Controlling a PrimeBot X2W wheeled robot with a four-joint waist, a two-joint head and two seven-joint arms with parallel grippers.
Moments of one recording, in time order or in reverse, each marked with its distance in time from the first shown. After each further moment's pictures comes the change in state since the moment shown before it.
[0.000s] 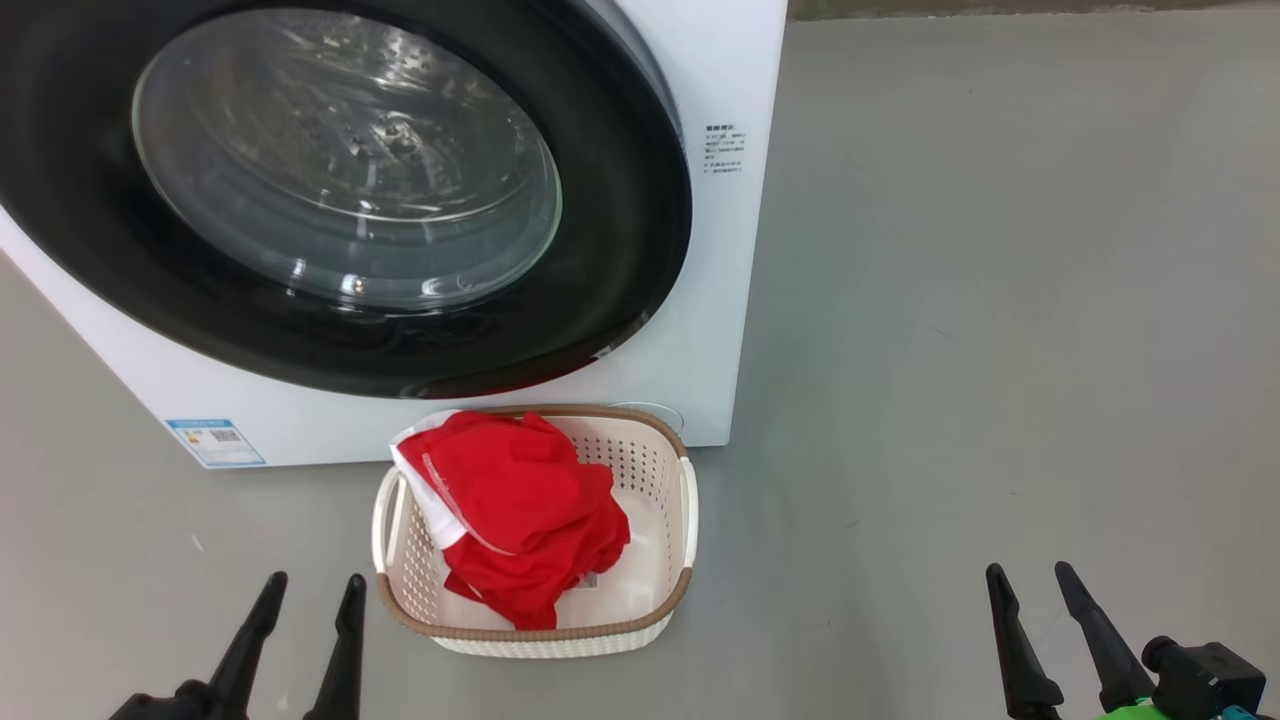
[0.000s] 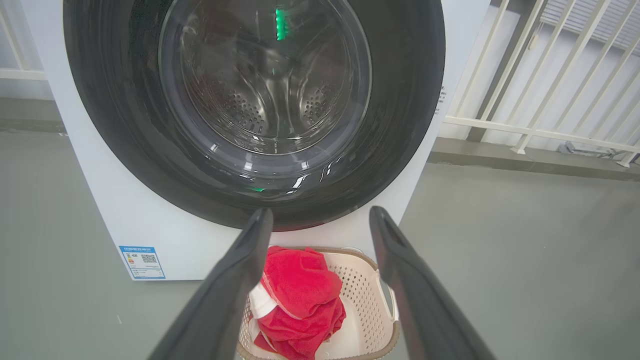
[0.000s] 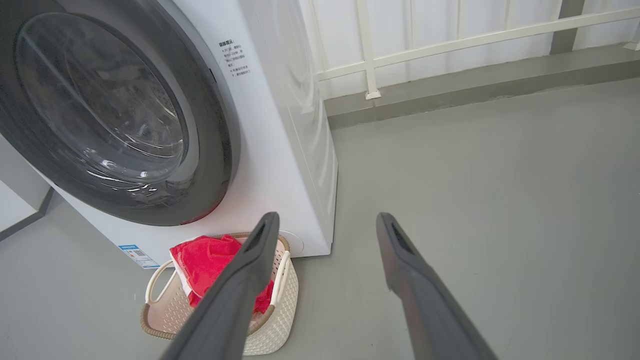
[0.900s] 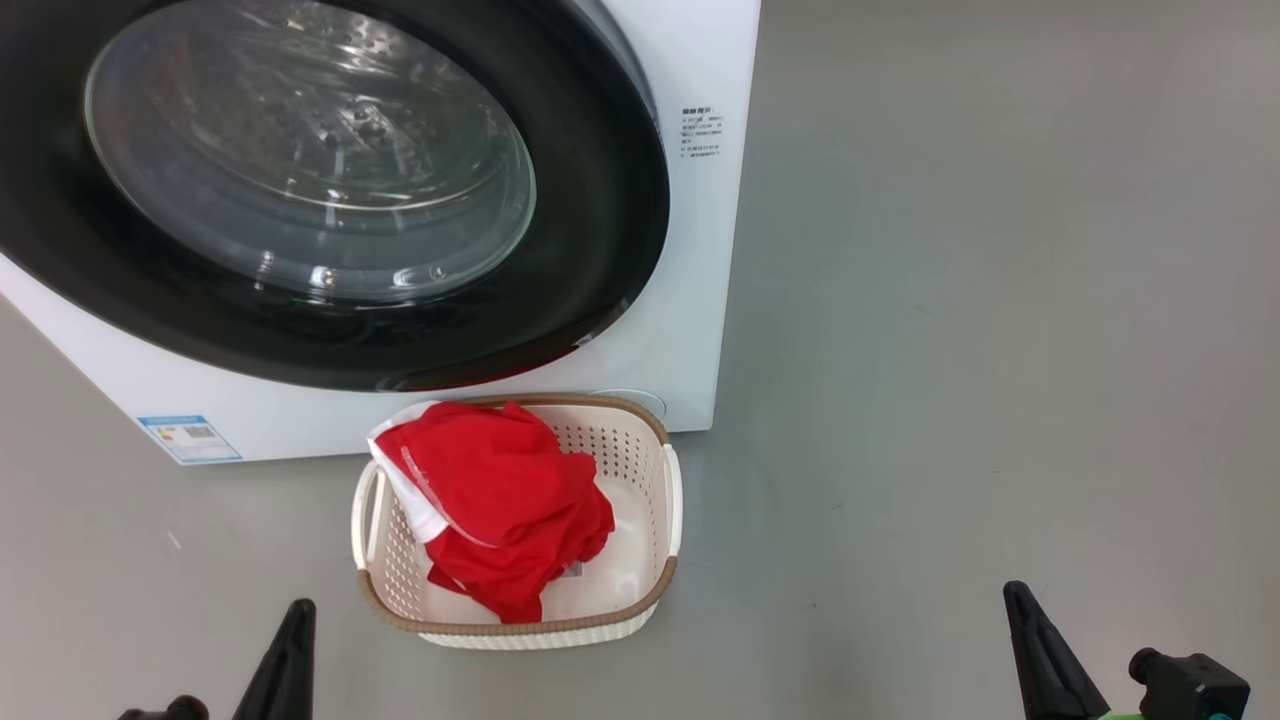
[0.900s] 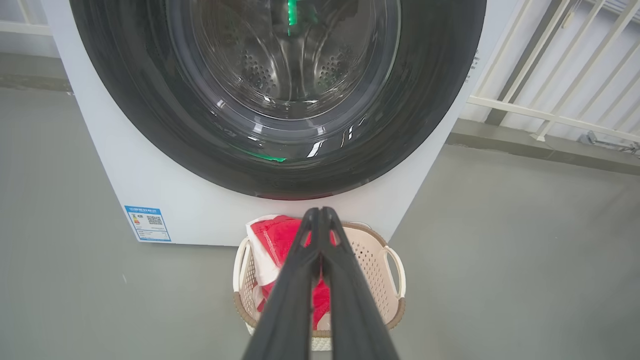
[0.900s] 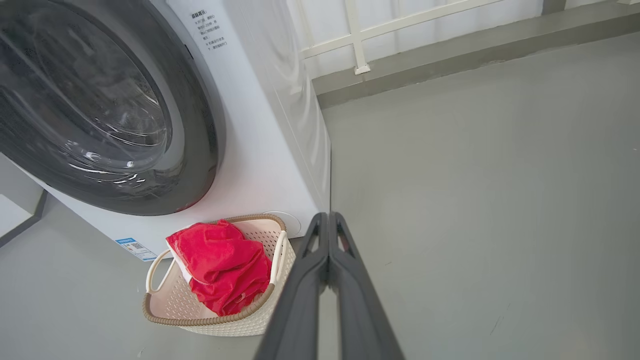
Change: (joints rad) left arm 0.007 -0.040 0.049 0.069 0.002 0.002 0.013; right arm 0.000 0.013 0.017 0.044 0.042 0.000 0.003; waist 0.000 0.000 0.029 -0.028
